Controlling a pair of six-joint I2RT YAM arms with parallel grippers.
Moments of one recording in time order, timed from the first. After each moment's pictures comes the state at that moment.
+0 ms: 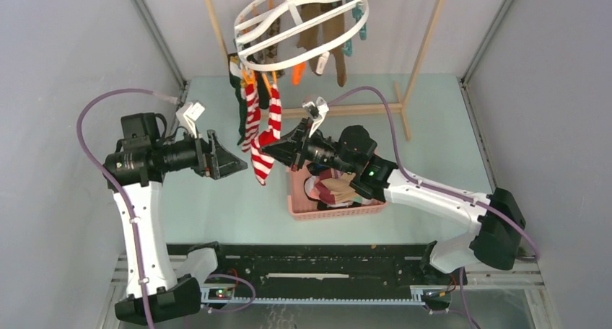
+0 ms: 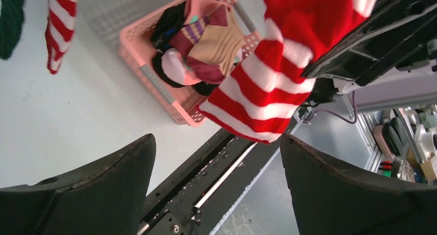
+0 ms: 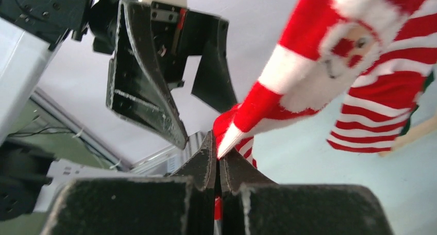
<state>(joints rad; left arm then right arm) 0.25 1.01 1.41 -1.34 1.01 0.22 1.01 1.44 1.16 0.49 -0.26 0.47</state>
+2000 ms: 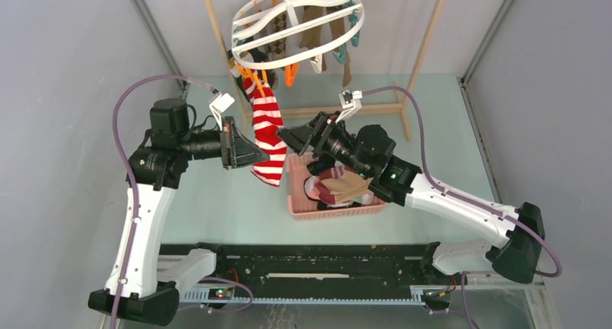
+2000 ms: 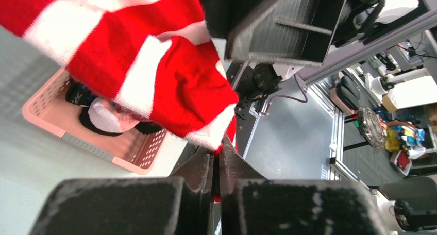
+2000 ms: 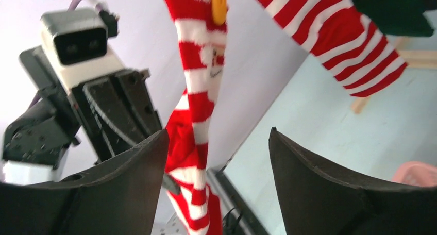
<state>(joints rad) -0.13 1.00 1.35 -0.89 1.10 -0.13 0.99 1.27 1.10 0.30 0.04 0.81</state>
